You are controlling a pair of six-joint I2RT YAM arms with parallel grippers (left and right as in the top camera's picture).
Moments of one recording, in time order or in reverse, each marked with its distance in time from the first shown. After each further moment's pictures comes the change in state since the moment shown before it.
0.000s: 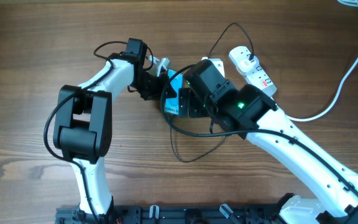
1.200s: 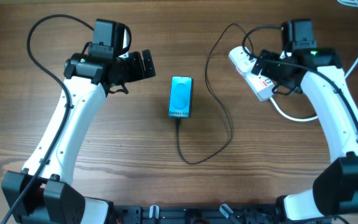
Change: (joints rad) left arm 0.002 -0.541 0.015 -0.159 -0.647 -0.332; right arm -0.693 0.158 -0.008 0.060 -0.105 -0.144
